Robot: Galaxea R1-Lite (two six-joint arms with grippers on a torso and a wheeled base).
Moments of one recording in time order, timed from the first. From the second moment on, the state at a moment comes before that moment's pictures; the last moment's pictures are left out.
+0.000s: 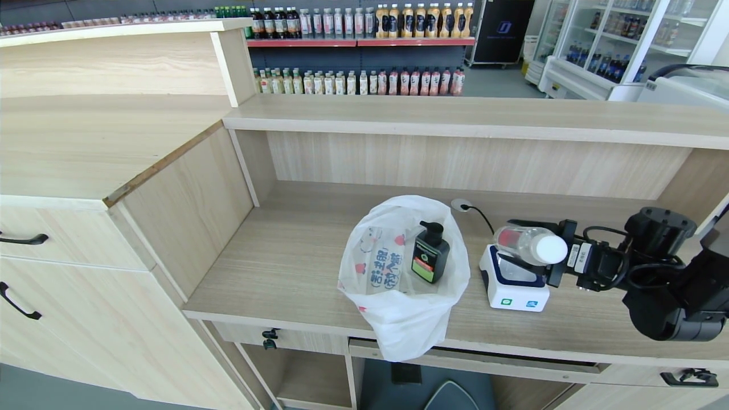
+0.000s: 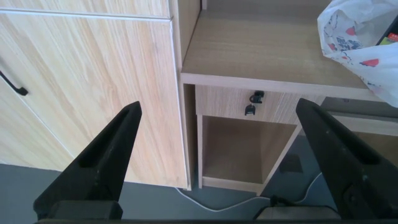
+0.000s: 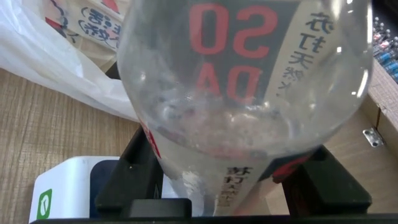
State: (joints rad) left arm 0.00 0.00 0.00 0.00 0.00 0.00; right arm -0.08 2.14 -0.72 -1.46 1.12 -1.03
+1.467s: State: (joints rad) left arm 0.00 0.00 0.00 0.00 0.00 0.00; right arm -0.37 1.41 -0.67 -0.76 0.53 -0.55
